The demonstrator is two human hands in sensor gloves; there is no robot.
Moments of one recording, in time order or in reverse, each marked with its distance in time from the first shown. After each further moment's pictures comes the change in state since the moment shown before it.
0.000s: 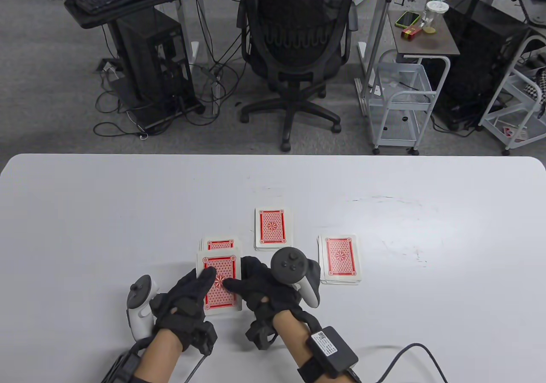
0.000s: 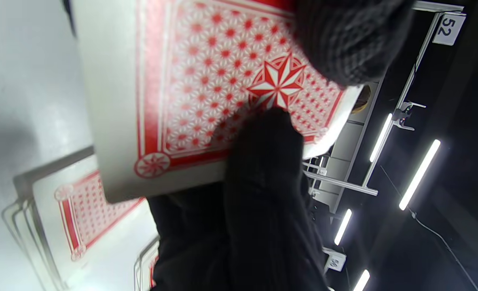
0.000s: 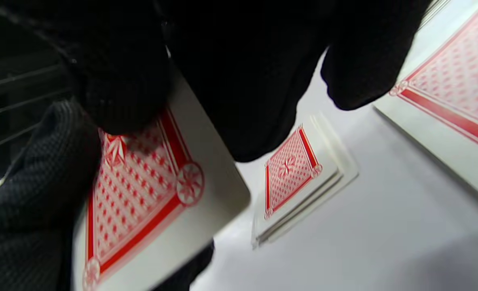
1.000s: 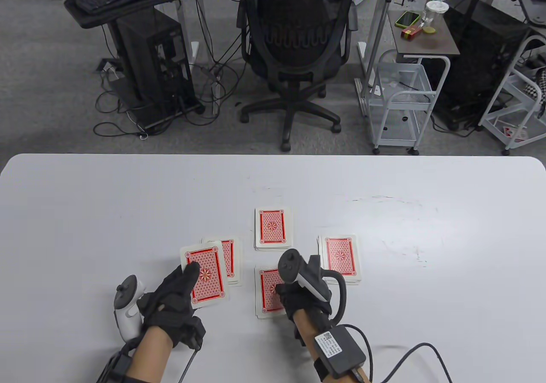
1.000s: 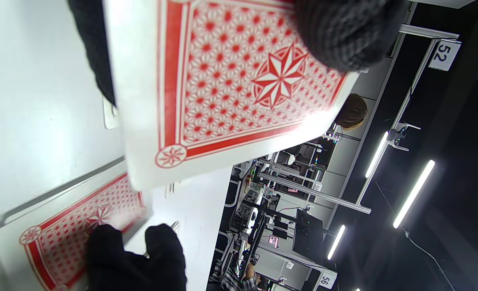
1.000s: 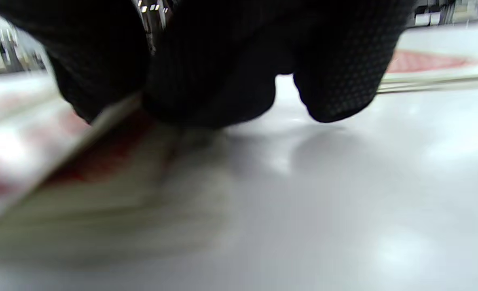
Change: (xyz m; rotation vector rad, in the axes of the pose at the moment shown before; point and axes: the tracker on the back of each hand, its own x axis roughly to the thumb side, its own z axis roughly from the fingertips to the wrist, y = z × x) left_hand -0.001 0.027 -0.004 0.028 0.008 0.065; right_hand -0.053 -0.022 -0.005 0.024 0.374 0.952
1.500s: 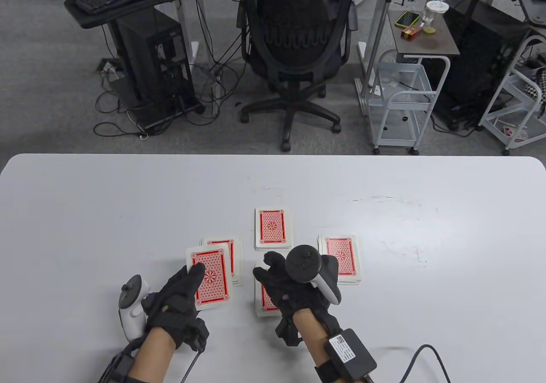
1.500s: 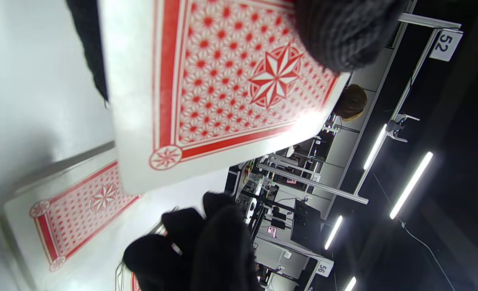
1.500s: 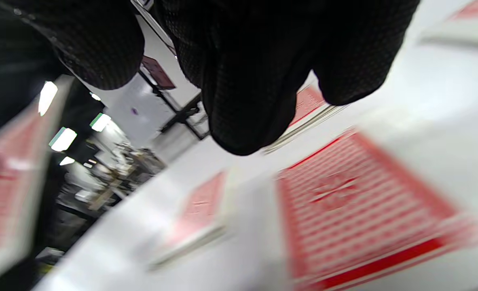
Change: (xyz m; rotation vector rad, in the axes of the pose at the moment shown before) left_hand -0.003 -0.012 -0.001 -0.050 -0.003 0.005; right_hand 0.007 -0.039 0.030 -0.024 -0.331 -0.773
